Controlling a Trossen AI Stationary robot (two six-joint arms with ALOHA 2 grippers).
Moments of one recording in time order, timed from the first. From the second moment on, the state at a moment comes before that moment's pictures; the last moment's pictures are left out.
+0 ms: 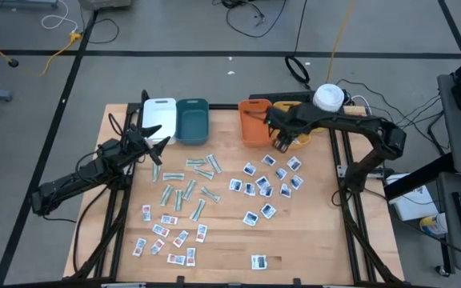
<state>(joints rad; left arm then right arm) 0.47 0.03 0.02 0.06 -0.18 -0.01 -0.39 1.59 1.25 -1.09 0.36 0.15</state>
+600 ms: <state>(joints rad) 0.47 0.03 0.02 0.06 -0.18 -0.01 0.24 1.59 1.25 -0.97 0.25 0.40</state>
